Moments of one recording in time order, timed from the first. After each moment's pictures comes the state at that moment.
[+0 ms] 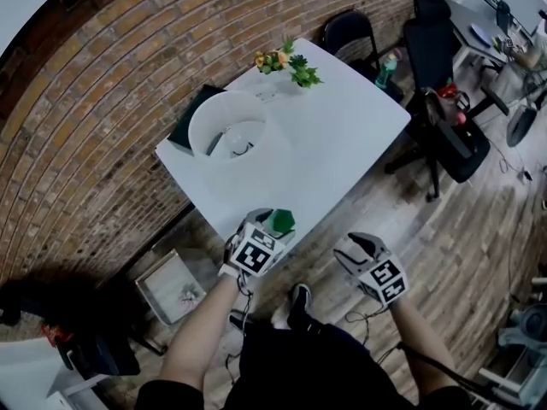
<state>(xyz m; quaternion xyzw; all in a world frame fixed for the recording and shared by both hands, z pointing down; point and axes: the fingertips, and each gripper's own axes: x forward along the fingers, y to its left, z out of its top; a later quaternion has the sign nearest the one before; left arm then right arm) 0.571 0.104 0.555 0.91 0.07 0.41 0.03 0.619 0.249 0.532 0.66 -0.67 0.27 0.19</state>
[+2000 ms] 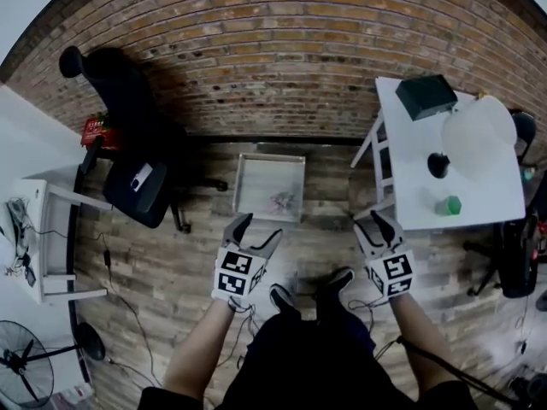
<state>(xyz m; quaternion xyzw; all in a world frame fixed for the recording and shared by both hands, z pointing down) -0.070 0.096 0.492 0.86 -0.42 0.23 0.18 0.163 0.108 0.476 0.51 -0.83 0.11 0.21</state>
